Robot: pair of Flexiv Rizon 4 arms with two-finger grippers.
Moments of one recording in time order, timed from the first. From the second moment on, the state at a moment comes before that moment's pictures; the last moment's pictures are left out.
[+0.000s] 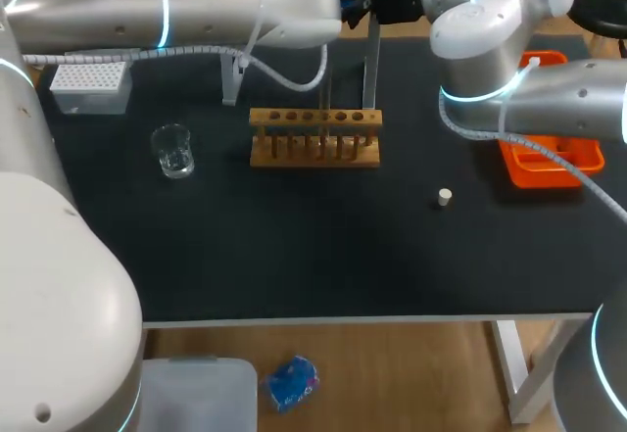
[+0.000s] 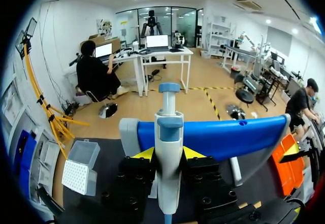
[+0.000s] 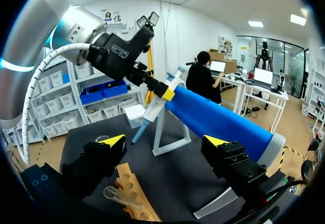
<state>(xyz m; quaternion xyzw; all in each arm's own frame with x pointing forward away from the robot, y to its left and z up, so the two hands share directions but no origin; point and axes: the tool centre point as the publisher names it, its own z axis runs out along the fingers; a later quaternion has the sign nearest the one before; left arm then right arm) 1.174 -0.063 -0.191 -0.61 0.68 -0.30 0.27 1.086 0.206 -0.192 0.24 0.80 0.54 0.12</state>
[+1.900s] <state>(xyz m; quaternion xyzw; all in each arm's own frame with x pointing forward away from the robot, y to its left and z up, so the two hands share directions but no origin) 1.174 -0.069 -0.210 -0.63 0.69 -0.28 0.24 1.086 0.206 -0.192 0.24 0.80 0.54 0.12</state>
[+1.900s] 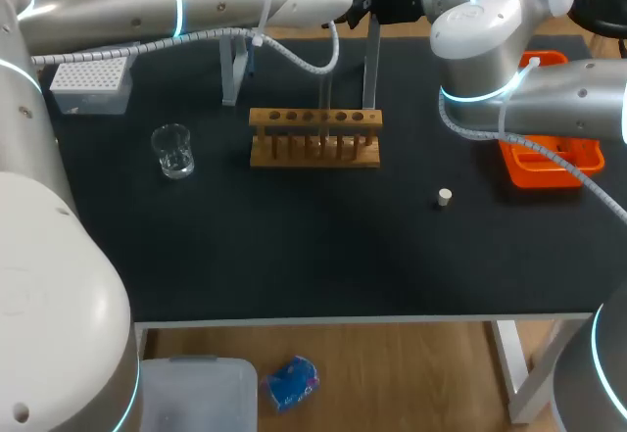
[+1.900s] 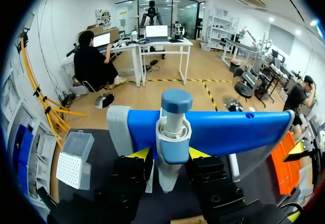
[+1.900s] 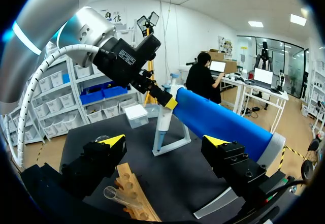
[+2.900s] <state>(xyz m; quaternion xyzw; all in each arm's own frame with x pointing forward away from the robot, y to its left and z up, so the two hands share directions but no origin) 1.071 -0.109 -0.176 -0.59 0.72 -0.30 0.22 1.083 0.208 -0.192 0.23 0.80 0.54 0.12</state>
